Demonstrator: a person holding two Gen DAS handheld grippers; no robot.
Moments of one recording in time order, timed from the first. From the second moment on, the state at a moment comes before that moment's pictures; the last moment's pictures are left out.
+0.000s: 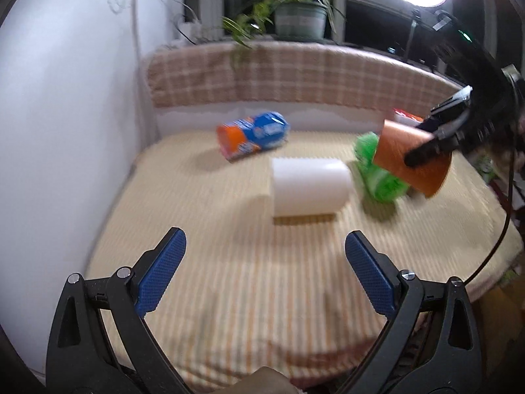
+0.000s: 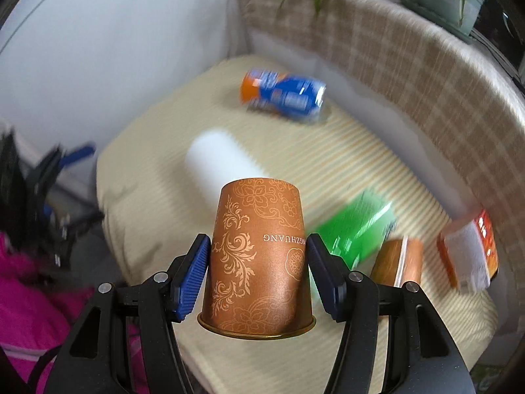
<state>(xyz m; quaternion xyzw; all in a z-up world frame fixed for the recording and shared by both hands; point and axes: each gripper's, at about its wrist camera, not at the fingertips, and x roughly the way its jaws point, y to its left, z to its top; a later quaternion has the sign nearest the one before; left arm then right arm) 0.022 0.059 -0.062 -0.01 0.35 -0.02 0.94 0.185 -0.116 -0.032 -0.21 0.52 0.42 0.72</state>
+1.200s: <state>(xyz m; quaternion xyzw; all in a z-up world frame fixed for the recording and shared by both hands) 0.027 -0.074 -0.067 0.30 0.35 -0.33 0.82 0.084 -0.240 -0.053 -0.09 0.48 0.37 0.79</state>
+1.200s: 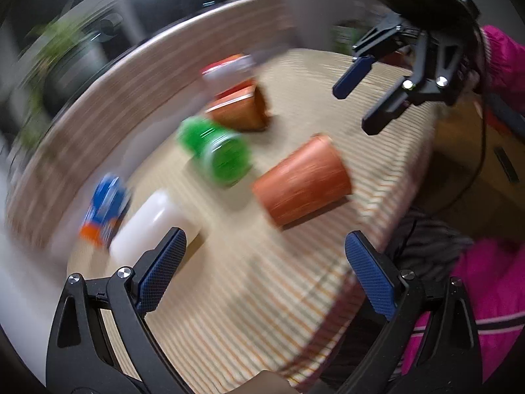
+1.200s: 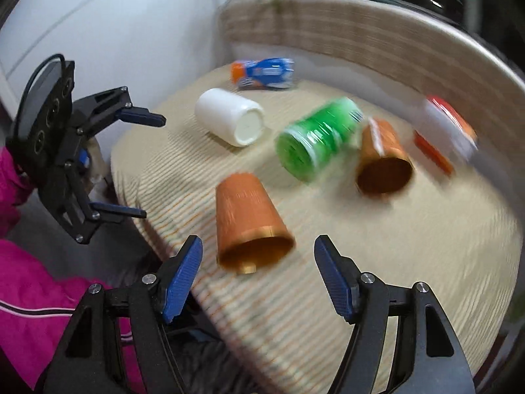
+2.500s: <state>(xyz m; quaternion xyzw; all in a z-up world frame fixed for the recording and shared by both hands) 0.080 -0.176 -0.118 0.46 0.38 -0.41 0.69 0.025 -0.376 -0.101 0.14 0.49 0.24 0.83</state>
